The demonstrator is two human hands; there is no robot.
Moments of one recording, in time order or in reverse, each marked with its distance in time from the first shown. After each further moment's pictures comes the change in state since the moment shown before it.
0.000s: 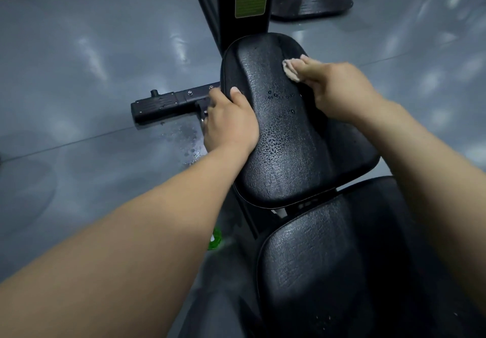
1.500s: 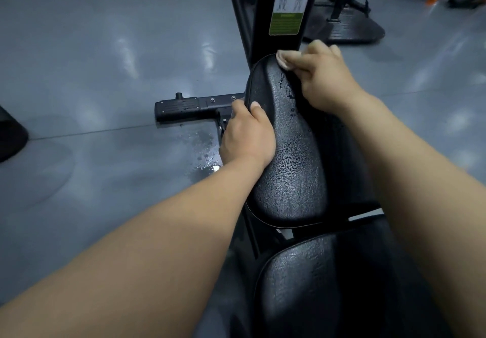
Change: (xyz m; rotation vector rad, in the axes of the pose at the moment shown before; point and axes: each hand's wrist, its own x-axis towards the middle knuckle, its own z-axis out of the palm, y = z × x) left_hand -0.011 0.004 -0.007 -0.055 -0.014 -0.034; right_hand 0.085 -0.020 0.028 0.045 0.124 -0.169
